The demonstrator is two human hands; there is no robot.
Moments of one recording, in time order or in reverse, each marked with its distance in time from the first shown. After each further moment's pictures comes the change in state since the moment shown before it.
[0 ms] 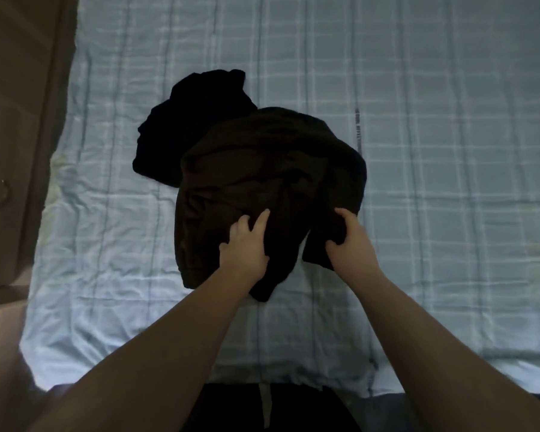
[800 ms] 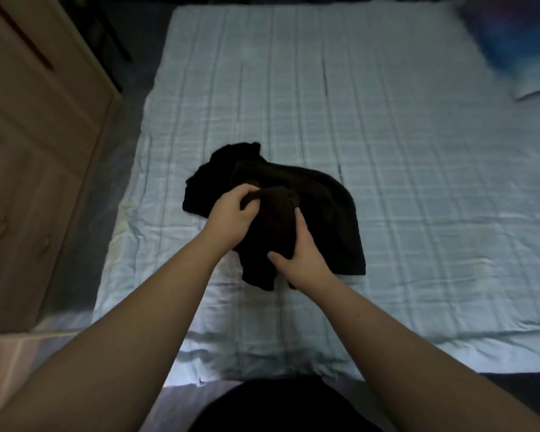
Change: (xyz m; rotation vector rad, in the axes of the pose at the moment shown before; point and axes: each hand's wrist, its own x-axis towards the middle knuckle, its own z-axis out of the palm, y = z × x) left_hand -0.140 -0.036 -0.191 -0.674 0.360 0.374; right_hand -0.167 -0.146 0.030 0.144 -0.076 -0.329
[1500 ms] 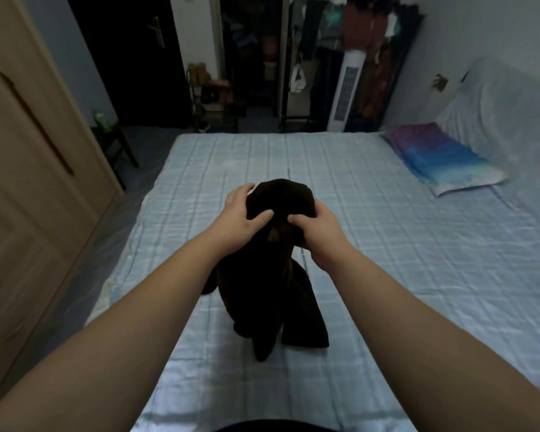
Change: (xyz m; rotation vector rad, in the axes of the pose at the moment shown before) left_hand -0.014 0.191 -0.012 0.110 0.006 0.174; right_hand -0.019 -0.129 -0.184 0.537 0.230 -0.089
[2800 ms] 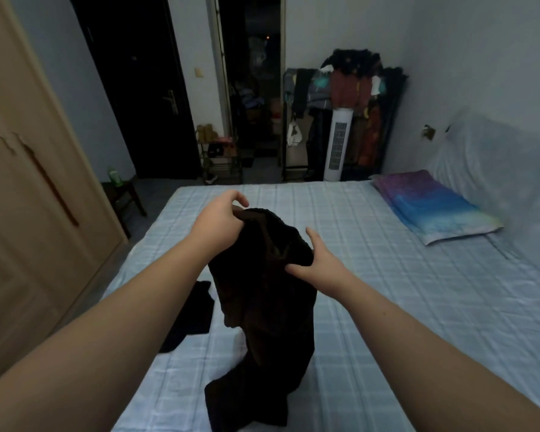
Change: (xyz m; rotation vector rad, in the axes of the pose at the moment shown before) left_hand 0.085 0.174 0.071 0.128 0.261 0.010; right_hand 0.054 -0.053 -0.210 -0.541 -0.285 -0.116
